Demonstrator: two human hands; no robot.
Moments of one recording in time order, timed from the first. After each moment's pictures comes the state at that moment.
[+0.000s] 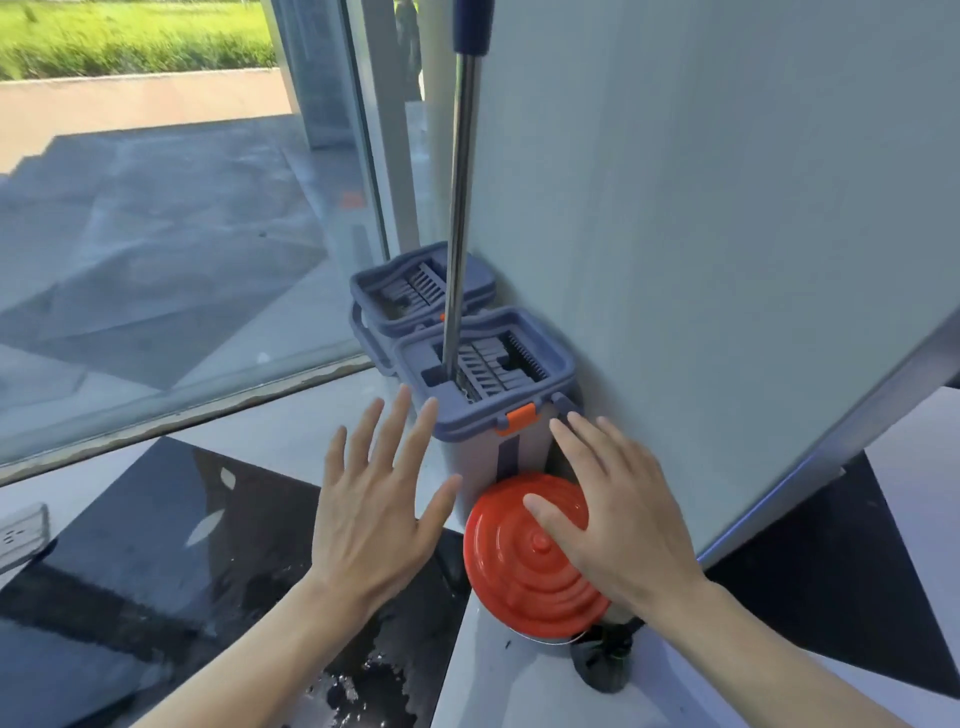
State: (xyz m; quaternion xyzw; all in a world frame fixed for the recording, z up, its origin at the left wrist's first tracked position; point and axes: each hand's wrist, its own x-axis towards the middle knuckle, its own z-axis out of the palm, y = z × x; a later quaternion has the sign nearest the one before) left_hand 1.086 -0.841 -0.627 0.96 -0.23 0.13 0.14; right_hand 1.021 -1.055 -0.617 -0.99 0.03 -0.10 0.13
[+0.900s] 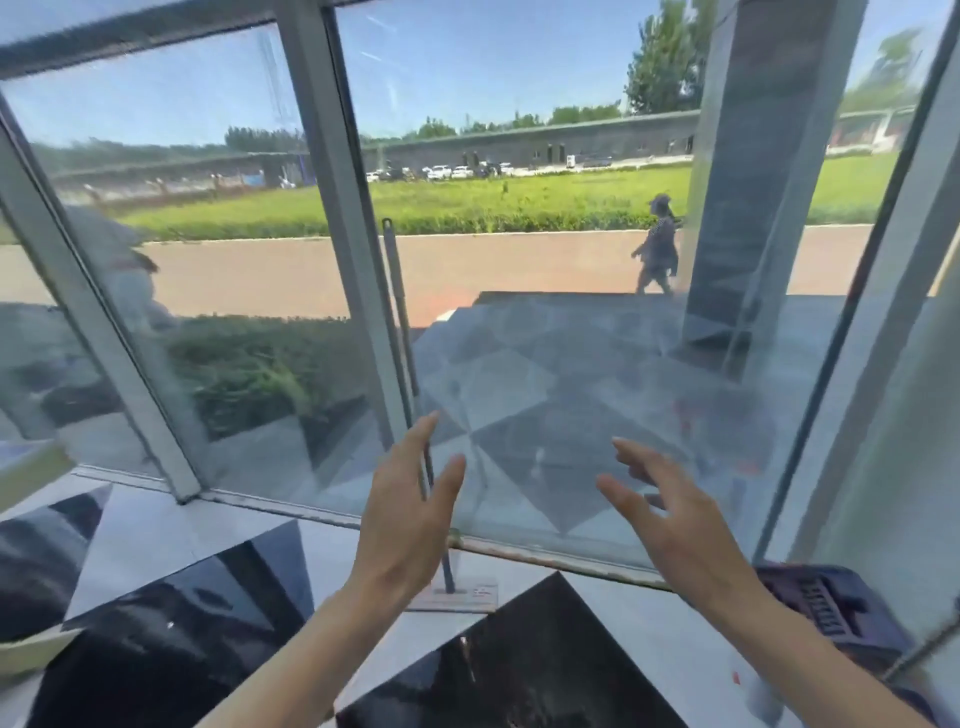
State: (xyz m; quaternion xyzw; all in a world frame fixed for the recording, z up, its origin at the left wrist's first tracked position) left_hand 0.917 -0.446 -0.041 0.86 0.14 0.31 0.39; right_hand 1.006 -0.655 -0.046 -0.83 -0.23 -0.01 0.51
